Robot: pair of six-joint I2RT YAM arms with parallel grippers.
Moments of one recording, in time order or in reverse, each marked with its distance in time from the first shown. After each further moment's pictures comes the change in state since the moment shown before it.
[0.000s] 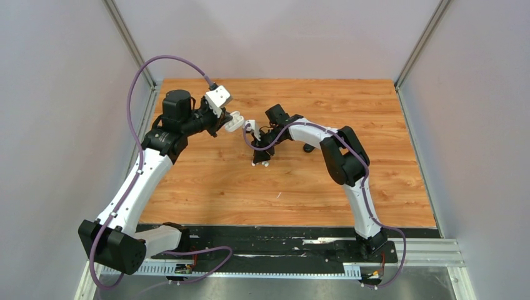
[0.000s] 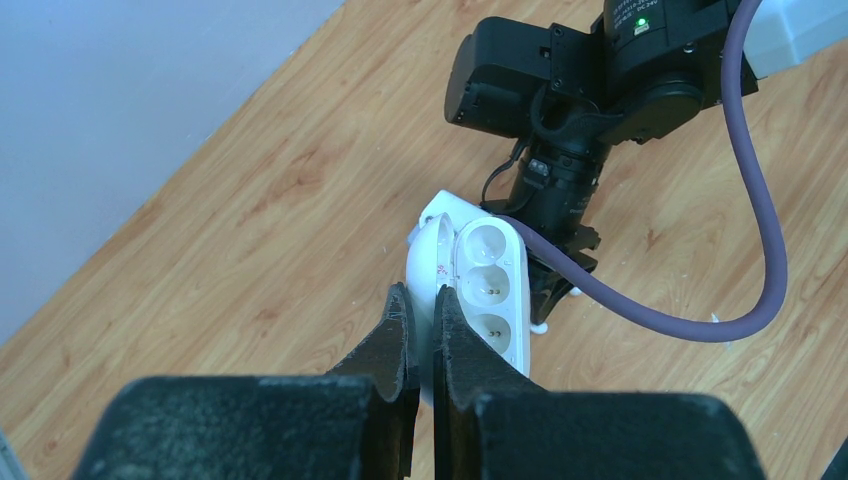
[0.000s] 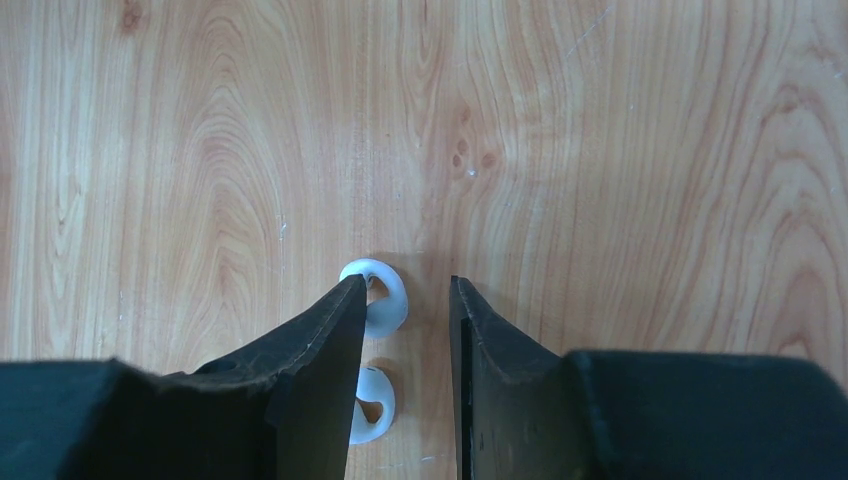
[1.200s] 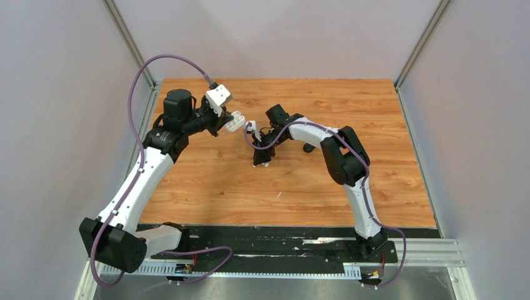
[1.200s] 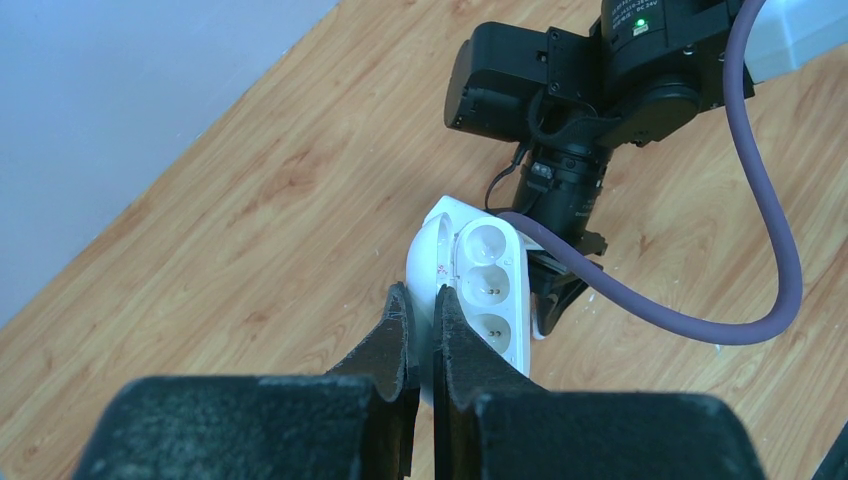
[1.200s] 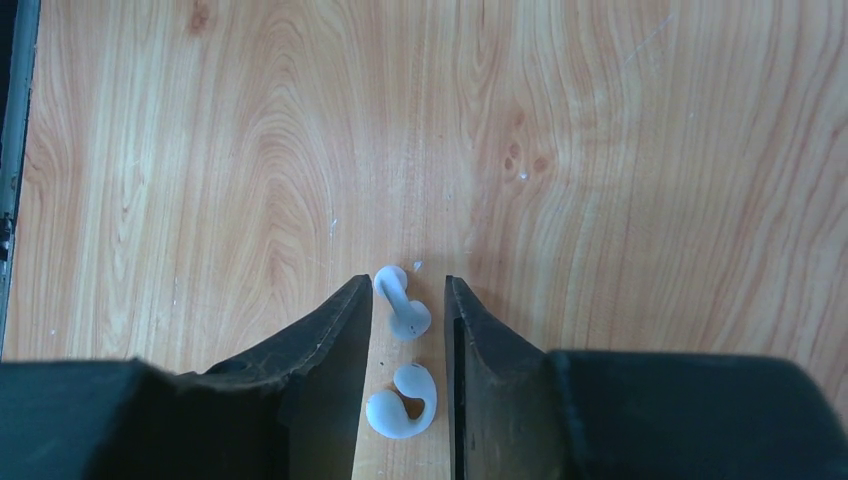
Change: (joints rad) left arm 0.000 0.011 0.000 0.014 0.008 -0.023; right arm 0.003 -0.004 0.008 -0.071 -0.074 -0.024
